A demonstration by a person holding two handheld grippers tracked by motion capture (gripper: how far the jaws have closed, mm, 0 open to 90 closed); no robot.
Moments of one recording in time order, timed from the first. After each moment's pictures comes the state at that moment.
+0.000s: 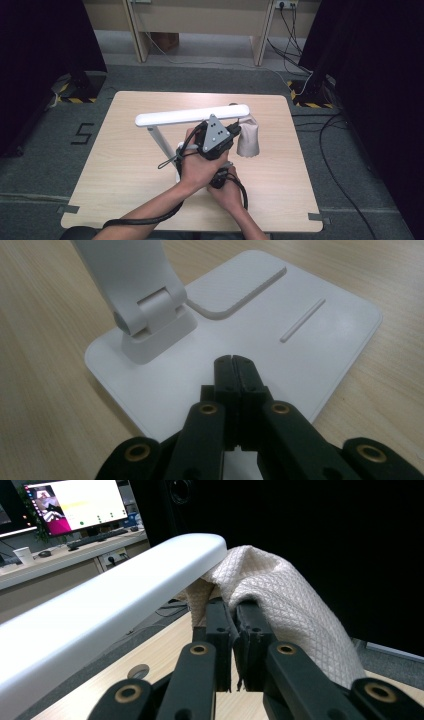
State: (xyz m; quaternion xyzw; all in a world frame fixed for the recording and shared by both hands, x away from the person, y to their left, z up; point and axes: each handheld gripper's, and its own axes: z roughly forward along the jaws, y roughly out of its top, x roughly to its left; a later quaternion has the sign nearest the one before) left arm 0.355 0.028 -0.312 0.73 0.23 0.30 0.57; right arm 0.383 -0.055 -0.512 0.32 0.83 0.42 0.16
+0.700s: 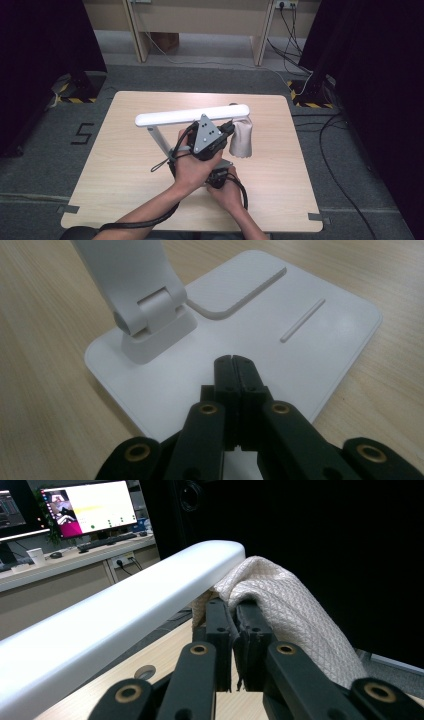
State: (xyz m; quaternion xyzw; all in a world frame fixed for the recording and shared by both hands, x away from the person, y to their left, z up) left arm 0.350 0.041 -0.310 0.71 0.25 0.30 0.58; right arm 0.383 -0.055 -0.512 0.32 0.83 0.42 0.16
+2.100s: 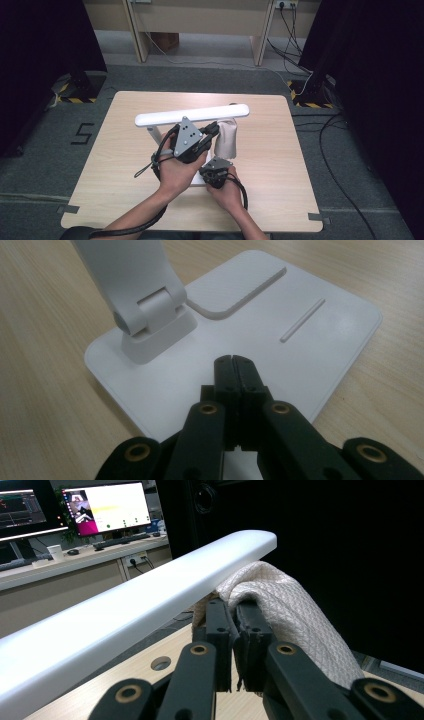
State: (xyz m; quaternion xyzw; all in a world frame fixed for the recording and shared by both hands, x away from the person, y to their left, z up) left arm 0.342 0.076 -0.312 0.70 0.27 0.31 0.59; right arm 0.383 -0.055 -0.512 0.32 0.83 0.42 0.16
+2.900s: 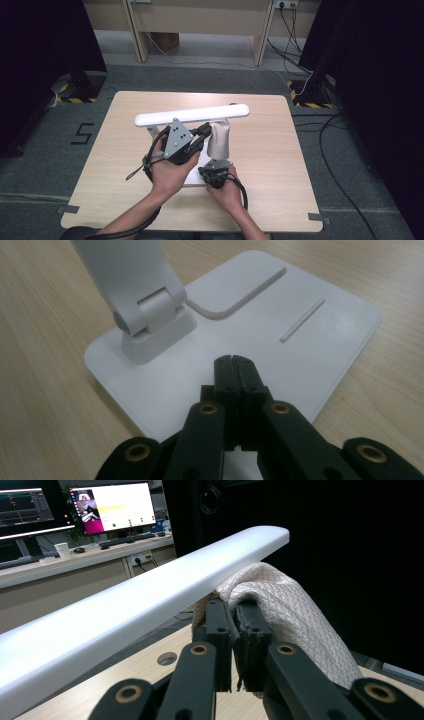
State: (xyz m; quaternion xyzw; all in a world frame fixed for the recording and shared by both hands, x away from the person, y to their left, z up) left arm 0.338 0.093 -0.314 0.69 0.28 0.31 0.59; right arm 0.383 -0.055 -0.512 0.32 0.83 0.42 0.16
